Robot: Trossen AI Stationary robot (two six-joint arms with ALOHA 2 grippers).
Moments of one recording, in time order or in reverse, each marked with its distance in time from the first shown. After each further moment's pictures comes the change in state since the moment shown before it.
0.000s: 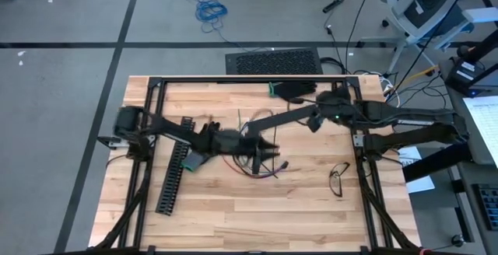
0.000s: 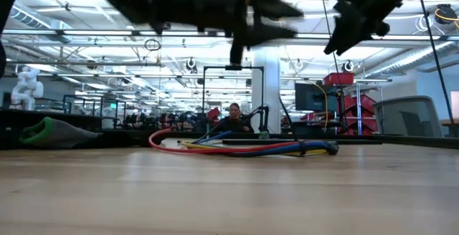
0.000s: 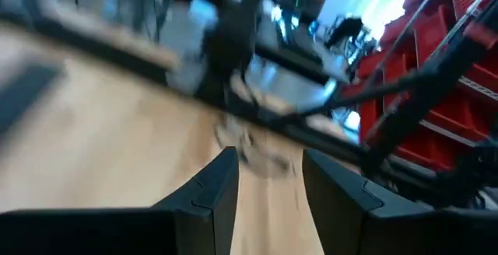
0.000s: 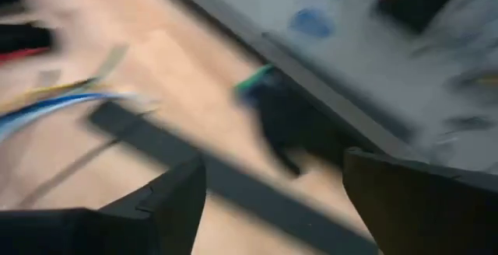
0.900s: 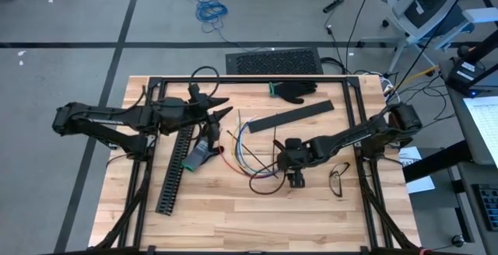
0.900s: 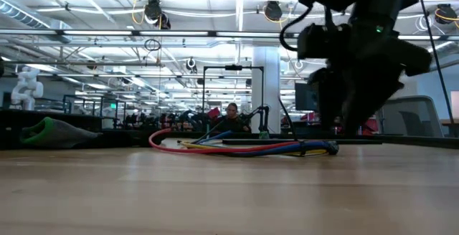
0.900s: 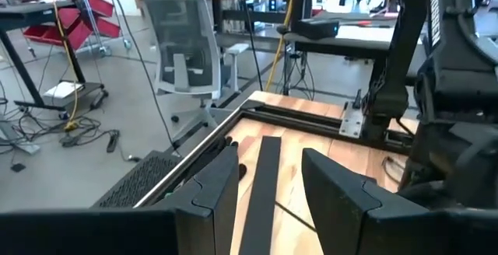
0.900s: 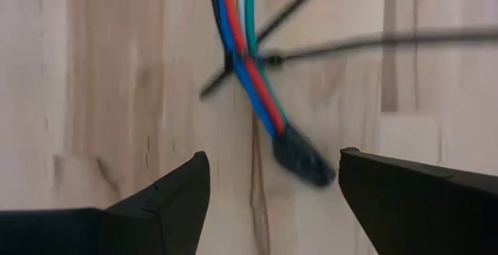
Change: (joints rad) left arm 0.058 -0.731 0.001 -0.811 -0.422 0.352; right arm 0.357 0.686 0.086 0.184 -0.517 -0.181
